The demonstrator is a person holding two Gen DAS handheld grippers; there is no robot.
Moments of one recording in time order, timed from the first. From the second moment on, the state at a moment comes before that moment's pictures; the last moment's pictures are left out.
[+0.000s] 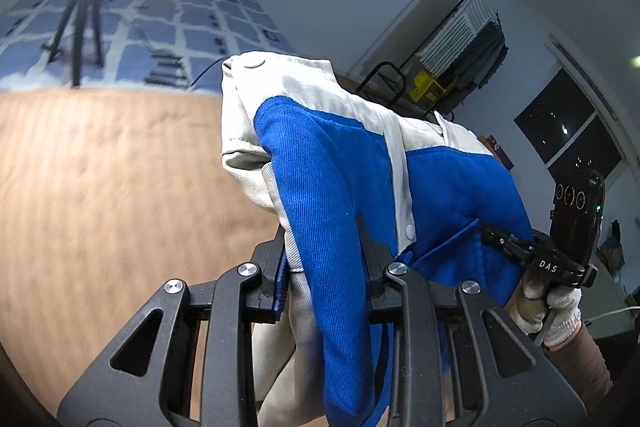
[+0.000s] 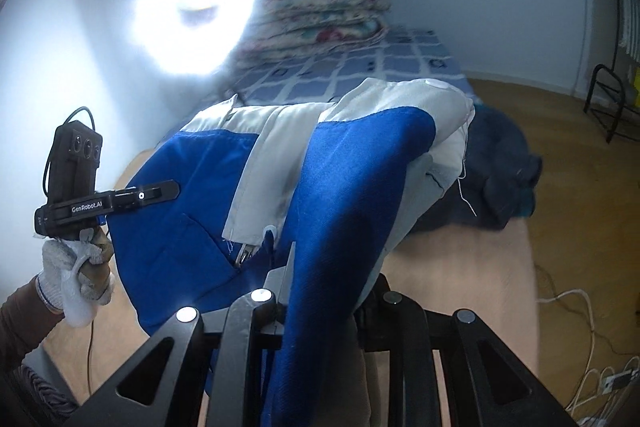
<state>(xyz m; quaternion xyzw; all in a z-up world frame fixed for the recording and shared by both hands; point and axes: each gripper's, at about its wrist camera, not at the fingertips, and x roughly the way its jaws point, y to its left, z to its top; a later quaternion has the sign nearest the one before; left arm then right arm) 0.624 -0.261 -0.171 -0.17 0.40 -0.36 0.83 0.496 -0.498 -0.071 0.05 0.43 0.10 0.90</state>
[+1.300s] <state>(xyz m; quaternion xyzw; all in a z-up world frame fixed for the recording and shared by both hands) 0.799 -0.426 -0.178 -0.11 0.37 -0.30 0.87 0.683 -0.664 -0.105 0.05 0.42 0.04 0.90</state>
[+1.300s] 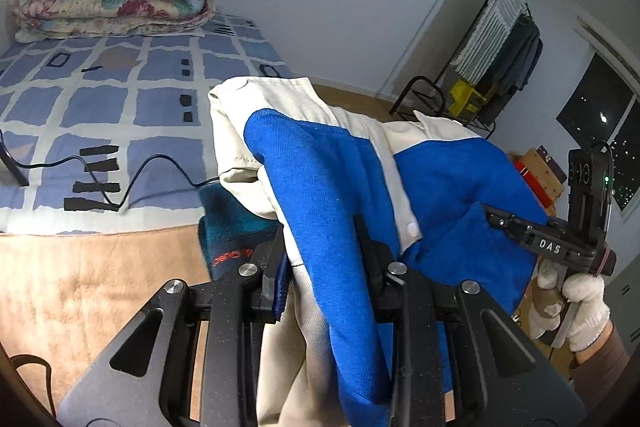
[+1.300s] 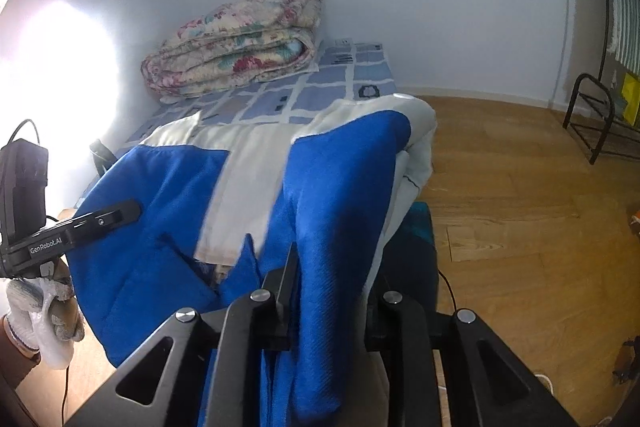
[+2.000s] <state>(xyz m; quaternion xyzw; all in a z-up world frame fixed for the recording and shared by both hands) 0.789 -0.430 -0.197 -0.05 0.37 -0.26 0.89 0.680 -0.692 -0.148 0.05 0.44 -0.10 0.89</state>
